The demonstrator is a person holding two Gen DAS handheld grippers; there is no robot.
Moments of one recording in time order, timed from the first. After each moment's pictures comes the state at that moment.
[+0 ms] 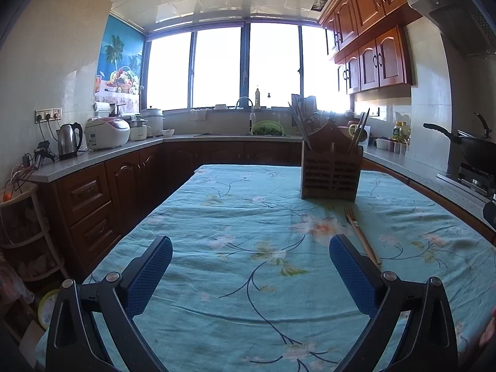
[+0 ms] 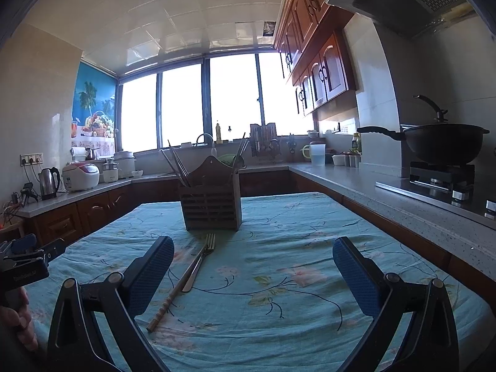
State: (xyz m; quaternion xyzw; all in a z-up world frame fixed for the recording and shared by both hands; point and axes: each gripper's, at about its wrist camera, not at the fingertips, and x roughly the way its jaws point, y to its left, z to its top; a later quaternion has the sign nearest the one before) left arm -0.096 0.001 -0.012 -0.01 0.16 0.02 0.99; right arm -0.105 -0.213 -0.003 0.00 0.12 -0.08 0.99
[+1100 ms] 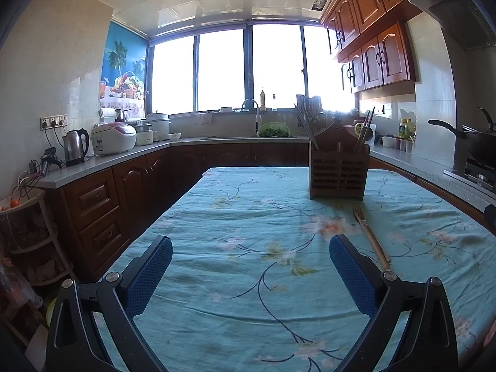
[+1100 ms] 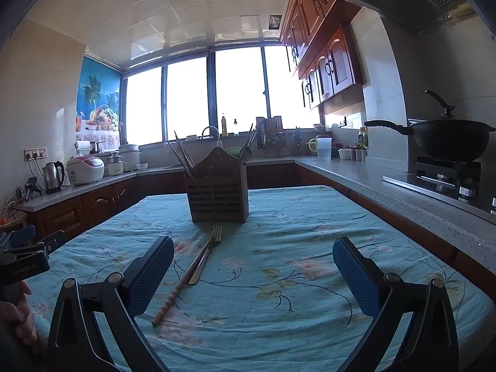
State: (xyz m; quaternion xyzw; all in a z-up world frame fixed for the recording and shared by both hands) left arm -0.097 -0.003 -0.020 0.00 0.15 0.03 0.99; right arm -0.102 -0.208 -0.009 0.00 0.13 -0.06 0.99
